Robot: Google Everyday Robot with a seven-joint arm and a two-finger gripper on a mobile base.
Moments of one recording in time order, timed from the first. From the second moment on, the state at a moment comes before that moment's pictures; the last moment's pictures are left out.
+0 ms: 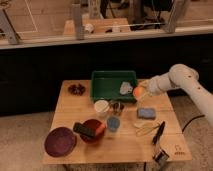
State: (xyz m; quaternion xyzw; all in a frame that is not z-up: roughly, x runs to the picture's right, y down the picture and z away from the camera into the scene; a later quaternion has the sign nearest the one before) arm 0.182 0.011 0.799 -0.19 -0.26 0.19 0.93
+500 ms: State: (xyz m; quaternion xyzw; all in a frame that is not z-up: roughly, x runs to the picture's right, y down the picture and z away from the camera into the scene) arm 0.058 -0.029 0.808 -0.18 -0.34 0.17 0.91
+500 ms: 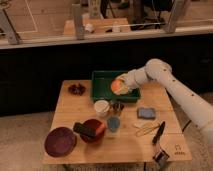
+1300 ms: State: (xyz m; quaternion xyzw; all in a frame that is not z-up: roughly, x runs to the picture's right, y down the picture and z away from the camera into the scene) arm -0.018 -0.076 0.934 -0.20 -0.33 0.21 0.90
